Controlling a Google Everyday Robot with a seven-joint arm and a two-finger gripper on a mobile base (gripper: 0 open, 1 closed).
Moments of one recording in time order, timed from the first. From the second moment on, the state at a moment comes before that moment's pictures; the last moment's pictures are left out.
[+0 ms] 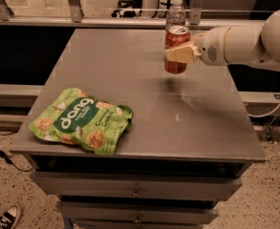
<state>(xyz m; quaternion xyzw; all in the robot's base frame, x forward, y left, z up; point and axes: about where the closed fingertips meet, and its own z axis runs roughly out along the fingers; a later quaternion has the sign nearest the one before) 0.645 -0.127 0.933 -0.33 0.77 0.20 0.51</state>
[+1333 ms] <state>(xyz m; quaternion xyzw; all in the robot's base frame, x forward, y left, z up) 0.708 -0.202 0.901 -0.31 0.77 0.15 0.54</state>
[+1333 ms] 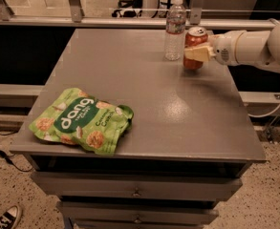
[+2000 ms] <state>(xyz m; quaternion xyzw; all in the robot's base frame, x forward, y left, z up) 0.740 -0.216 0.899 -0.31 0.76 0.14 0.55</state>
